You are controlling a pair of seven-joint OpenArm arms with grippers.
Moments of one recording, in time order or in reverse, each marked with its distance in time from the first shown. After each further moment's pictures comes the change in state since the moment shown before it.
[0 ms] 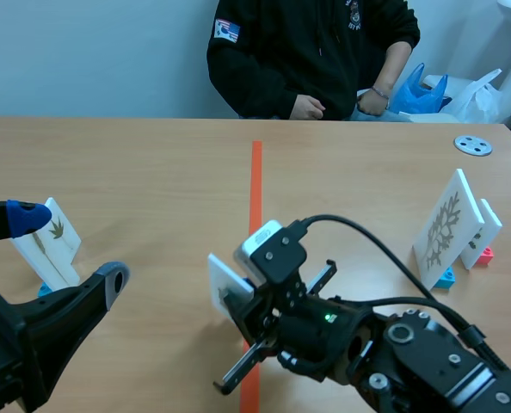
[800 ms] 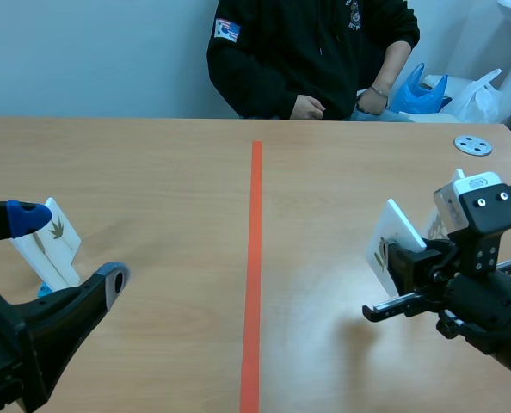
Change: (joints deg) left arm 0.0 0.0 0.0 0.0 0.0 0.0 0.0; right arm -14.9 0.0 31.8 11.9 7.1 0.0 -4.9
